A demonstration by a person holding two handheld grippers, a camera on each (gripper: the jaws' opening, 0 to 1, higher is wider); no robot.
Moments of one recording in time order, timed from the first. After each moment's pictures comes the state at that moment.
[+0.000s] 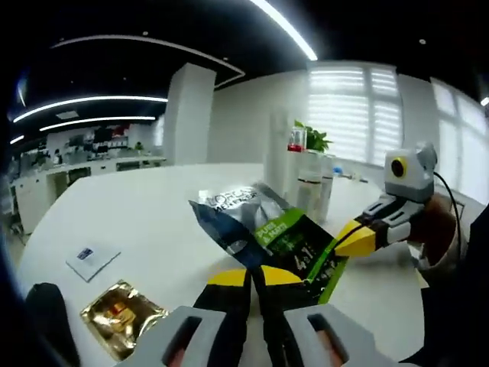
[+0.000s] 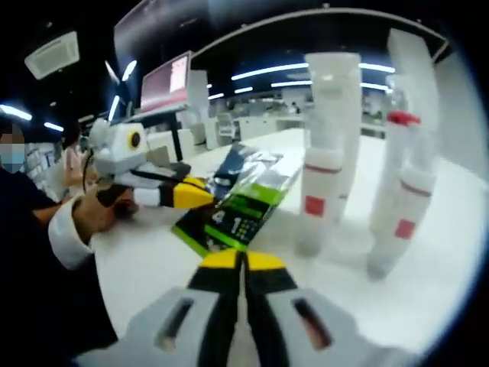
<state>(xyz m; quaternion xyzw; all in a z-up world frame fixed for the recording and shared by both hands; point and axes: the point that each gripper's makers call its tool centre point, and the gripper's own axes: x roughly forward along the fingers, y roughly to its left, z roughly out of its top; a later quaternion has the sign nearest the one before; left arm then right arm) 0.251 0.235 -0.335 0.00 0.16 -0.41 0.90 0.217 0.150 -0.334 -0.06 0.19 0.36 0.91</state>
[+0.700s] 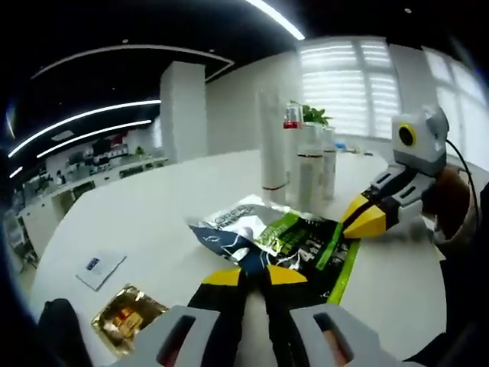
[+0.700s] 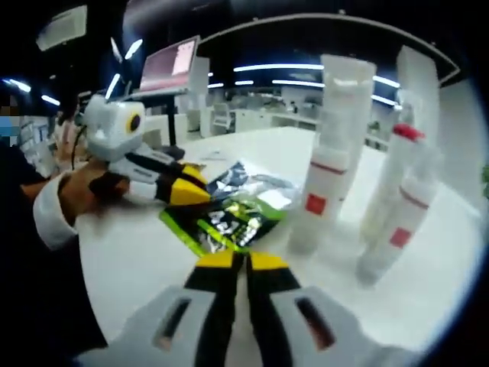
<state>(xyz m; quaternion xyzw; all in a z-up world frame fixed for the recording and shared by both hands) 0.254 0.236 -0.350 0.08 0.17 -0.39 0.90 0.220 0.144 -0.341 -0.12 0.19 0.33 0.92</state>
